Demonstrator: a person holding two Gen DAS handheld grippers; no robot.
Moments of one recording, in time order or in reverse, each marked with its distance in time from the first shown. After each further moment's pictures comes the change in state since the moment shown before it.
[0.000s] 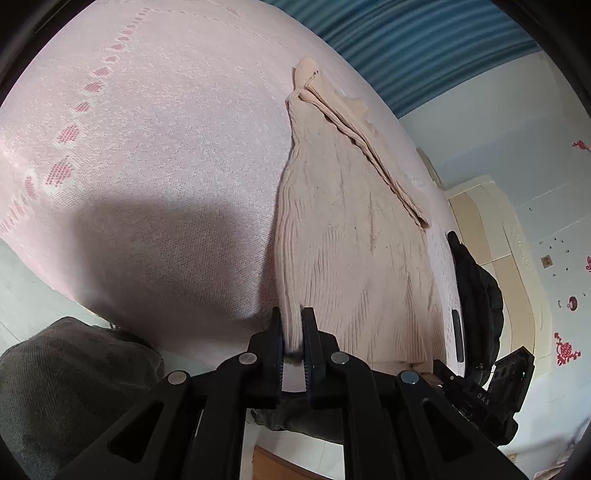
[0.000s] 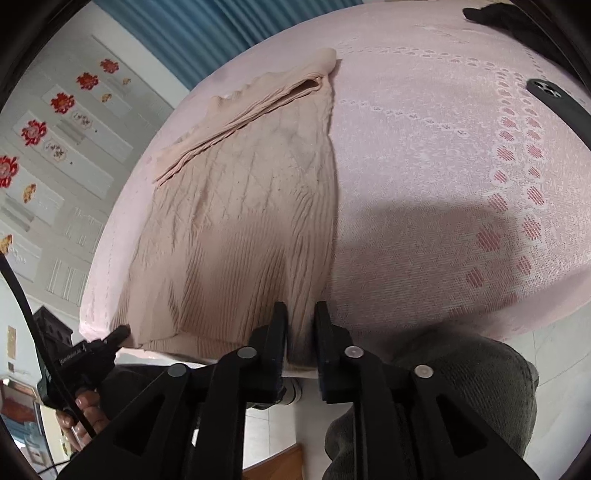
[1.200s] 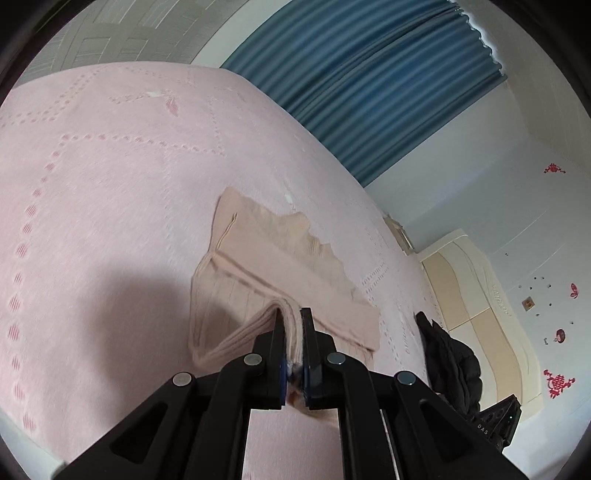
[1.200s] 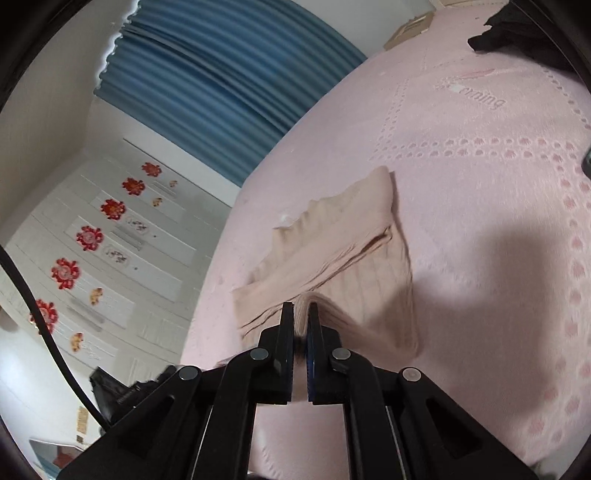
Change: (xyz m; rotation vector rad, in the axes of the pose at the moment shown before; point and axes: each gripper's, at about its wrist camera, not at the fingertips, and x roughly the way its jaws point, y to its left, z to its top) left arm -0.022 -0.091 0.148 0.056 -0.279 -0.074; right arm -0.028 0.008 0.139 0.204 -0.297 0.303
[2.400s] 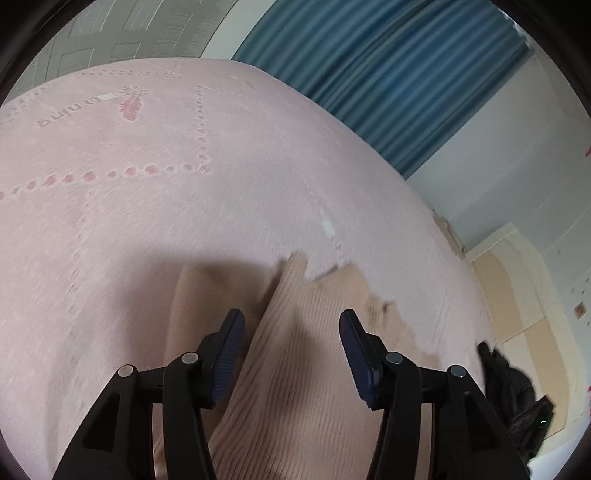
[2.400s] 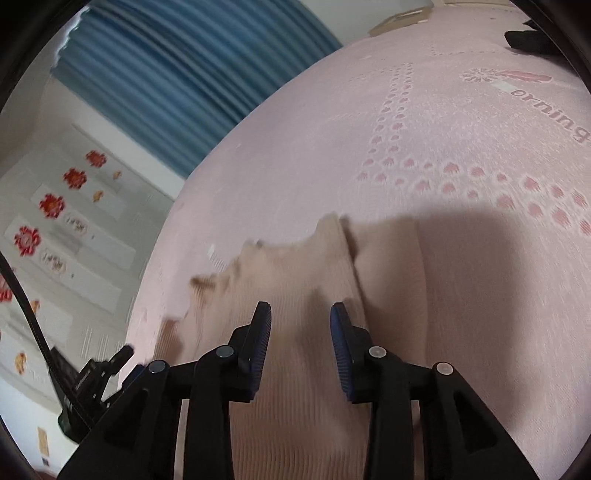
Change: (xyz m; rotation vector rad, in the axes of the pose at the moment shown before) left arm 0.192 -0.004 0.089 0.058 0.032 0.177; right arm 0.208 -0.027 0.104 -0.036 0.038 -0.193
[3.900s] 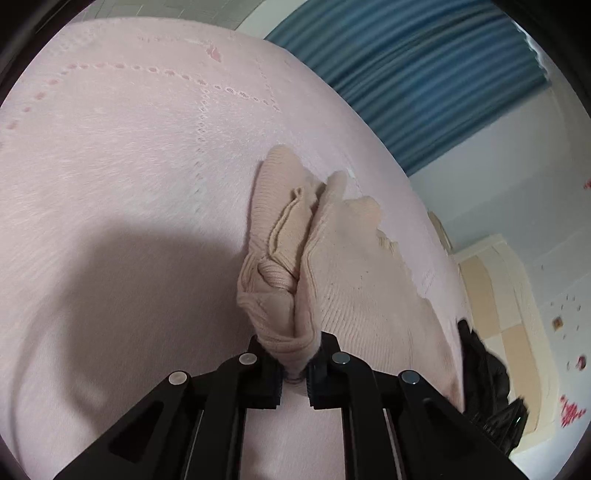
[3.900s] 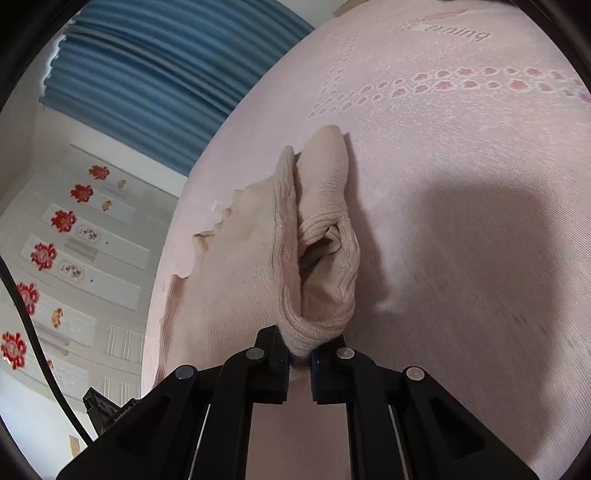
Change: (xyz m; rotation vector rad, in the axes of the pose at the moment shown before) left arm -0.095 0.076 -0.120 -0.134 0.048 -0.056; right arm -0.084 -0.052 -0.102 0.137 0.055 0.055
